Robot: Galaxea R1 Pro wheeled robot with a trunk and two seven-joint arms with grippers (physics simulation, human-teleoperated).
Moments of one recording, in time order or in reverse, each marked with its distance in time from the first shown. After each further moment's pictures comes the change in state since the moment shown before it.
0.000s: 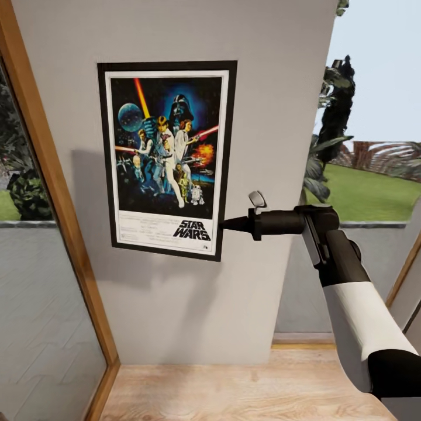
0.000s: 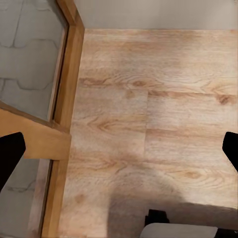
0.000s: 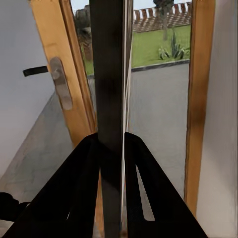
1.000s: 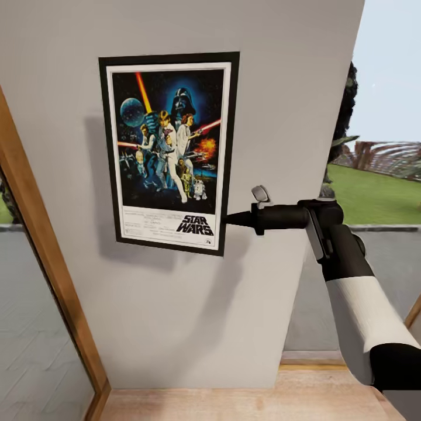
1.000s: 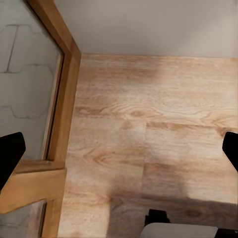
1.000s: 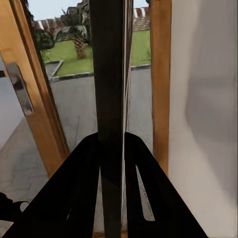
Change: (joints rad) left arm 0.000 0.000 0.001 0.000 0.000 0.001 0.000; right arm -0.031 -0.015 -0.001 0.003 0.006 0.004 0.000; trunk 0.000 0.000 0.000
